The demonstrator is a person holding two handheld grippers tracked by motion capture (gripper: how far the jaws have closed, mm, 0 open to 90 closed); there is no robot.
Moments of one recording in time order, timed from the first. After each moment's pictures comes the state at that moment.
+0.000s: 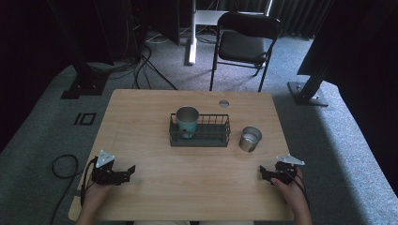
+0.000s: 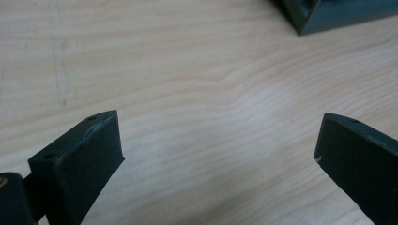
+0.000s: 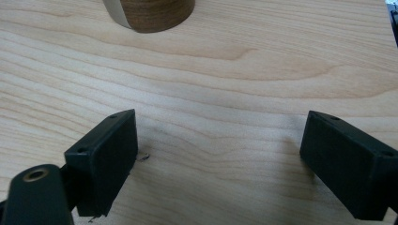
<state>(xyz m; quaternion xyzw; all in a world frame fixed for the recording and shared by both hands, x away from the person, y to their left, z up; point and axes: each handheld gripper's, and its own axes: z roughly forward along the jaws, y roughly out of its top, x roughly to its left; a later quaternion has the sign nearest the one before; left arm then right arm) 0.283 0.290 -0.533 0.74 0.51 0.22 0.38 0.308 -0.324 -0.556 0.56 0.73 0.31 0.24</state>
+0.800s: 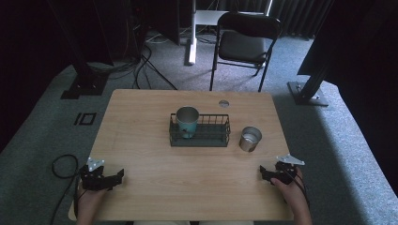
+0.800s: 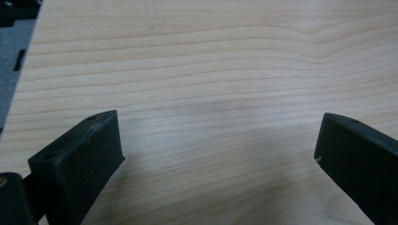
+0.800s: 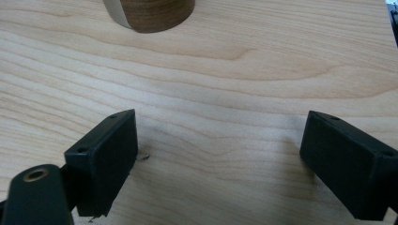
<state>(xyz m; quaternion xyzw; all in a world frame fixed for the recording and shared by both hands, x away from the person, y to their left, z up) 0.273 0.315 -0.550 0.69 0.60 0.24 0.31 0.308 -0.324 -0.556 0.56 0.73 0.31 0.24</state>
